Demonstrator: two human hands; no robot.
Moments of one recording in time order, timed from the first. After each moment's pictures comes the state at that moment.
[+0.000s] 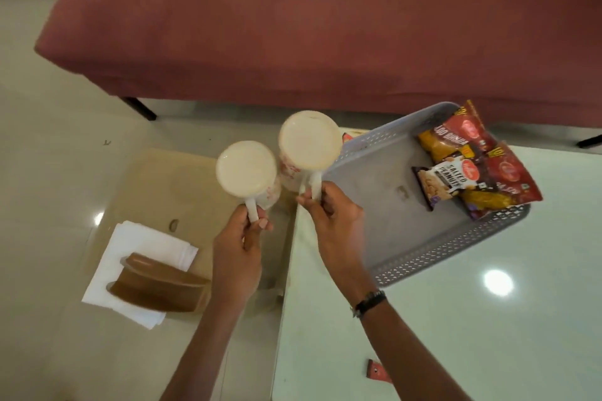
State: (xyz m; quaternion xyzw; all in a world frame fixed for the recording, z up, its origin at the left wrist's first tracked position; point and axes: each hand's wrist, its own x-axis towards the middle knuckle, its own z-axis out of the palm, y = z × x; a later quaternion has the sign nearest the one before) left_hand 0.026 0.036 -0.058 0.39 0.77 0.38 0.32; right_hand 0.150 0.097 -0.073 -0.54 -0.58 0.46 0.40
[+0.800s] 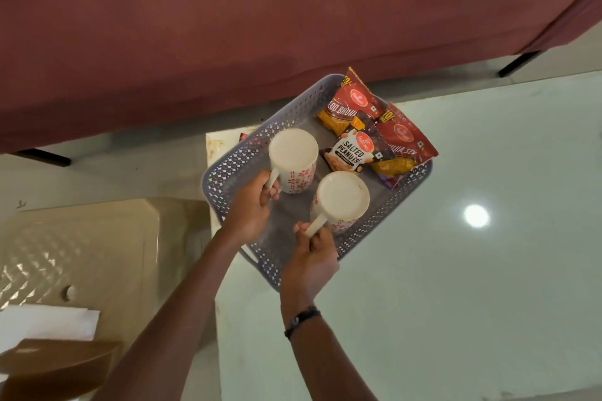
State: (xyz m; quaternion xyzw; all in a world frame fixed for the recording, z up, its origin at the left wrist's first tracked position) left_hand 0.146 0.169 -0.127 0.63 0.65 0.16 0.40; right_hand 0.221 0.087 -0.129 -0.78 -0.11 0.38 0.49
